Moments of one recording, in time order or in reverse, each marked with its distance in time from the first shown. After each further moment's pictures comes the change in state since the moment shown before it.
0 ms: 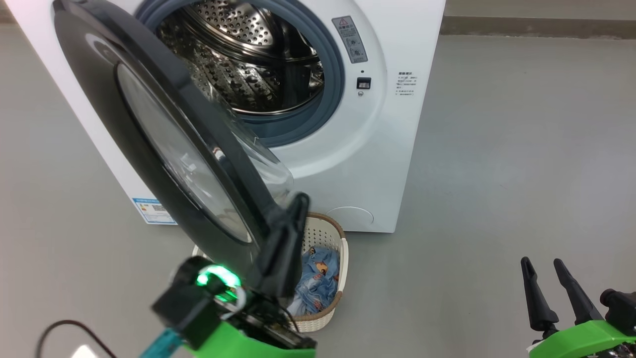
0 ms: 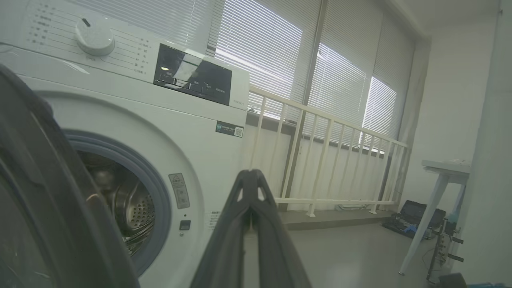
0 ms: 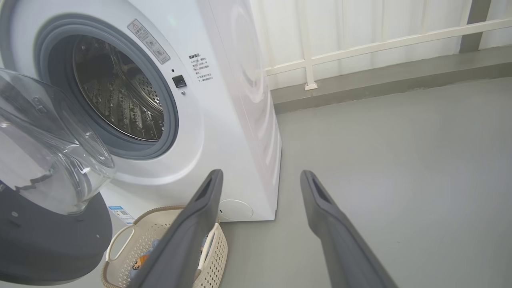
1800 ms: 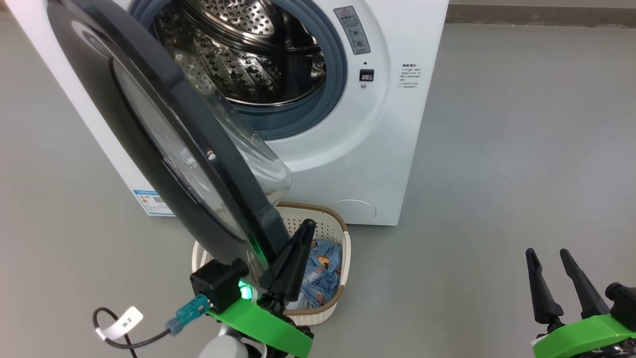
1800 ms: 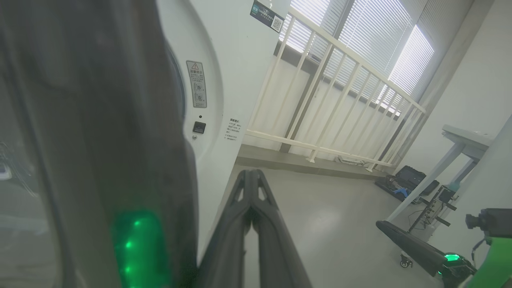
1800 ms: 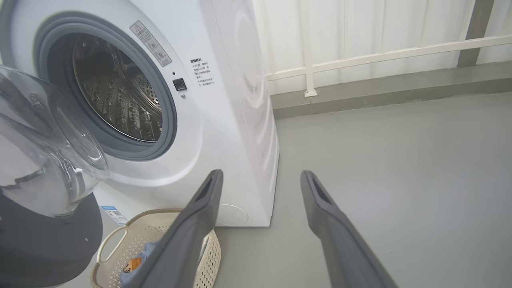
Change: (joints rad) left arm -0.111 -0.029 -0.032 0.482 -0.123 0.024 -0.045; right arm -0.002 0.000 -0.027 -0.037 -0.051 0.000 0.000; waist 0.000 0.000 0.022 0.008
